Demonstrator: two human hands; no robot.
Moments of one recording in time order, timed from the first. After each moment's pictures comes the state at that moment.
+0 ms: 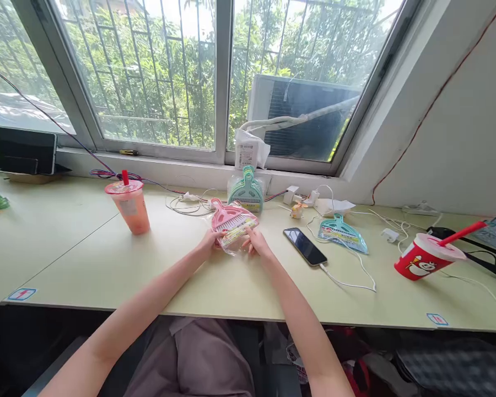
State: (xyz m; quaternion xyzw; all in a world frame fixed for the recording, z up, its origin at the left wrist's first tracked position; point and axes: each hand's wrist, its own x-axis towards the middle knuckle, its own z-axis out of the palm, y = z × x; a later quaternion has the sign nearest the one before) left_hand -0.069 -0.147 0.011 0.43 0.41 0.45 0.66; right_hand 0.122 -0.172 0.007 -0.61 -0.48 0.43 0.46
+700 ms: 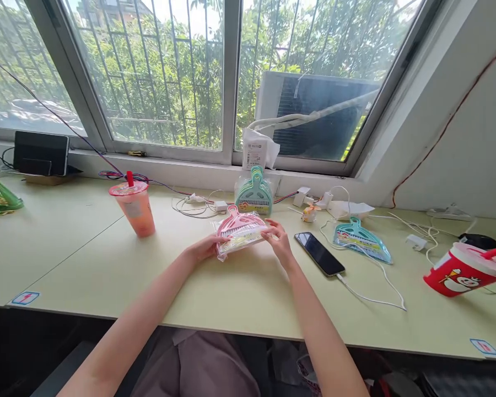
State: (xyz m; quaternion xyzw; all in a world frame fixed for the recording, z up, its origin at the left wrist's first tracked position) left_hand -0.107 -0.130 0.012 0.47 0.31 0.28 0.78; right_hand 0.157 -0.177 0.012 -0.46 -0.59 0.29 0.60
